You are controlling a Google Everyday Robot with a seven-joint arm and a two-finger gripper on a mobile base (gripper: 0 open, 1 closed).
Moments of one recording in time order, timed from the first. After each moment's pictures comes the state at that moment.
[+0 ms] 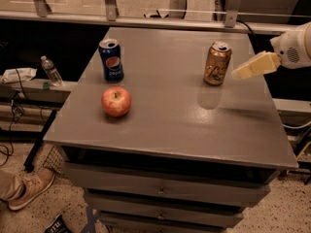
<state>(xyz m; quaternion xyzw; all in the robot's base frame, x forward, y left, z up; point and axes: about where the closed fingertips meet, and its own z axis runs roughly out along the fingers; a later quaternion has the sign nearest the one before) 0.619 -0.268 0.924 -0.34 0.84 0.07 0.42</state>
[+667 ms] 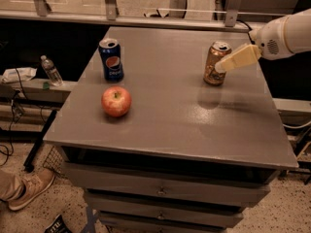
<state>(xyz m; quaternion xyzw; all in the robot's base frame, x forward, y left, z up) 0.649 -0.227 0.928 -0.37 0.81 0.11 0.44</state>
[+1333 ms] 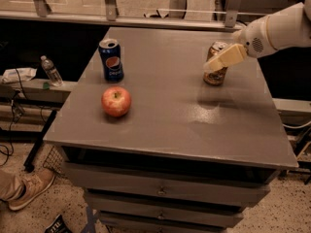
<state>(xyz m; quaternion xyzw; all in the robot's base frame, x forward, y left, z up) 0.662 -0.192 0.917 -0.41 0.80 0.14 0.41</state>
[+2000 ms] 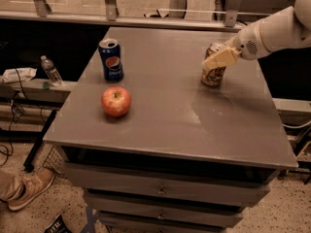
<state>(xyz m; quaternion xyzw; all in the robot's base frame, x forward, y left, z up) 0.668 -0.180 0.899 -0.42 0.81 0.16 0.39</state>
